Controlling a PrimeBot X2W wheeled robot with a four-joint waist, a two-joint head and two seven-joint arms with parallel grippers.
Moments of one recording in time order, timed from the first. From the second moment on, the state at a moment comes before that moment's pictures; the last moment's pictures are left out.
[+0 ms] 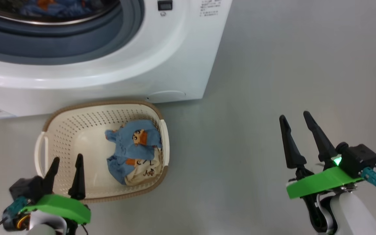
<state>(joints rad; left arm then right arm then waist) -0.32 0.17 -0.06 0.63 -0.40 -0.13 -0.26 -0.21 -0.09 0.13 0.20 0.34 0.13 -0.25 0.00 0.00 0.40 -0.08</state>
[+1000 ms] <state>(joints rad) -0.77 0.32 -0.55 1.05 -0.66 -0.13 -0.24 -0.37 -0.05 0.17 0.15 0.34 0.13 -0.25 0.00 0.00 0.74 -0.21</state>
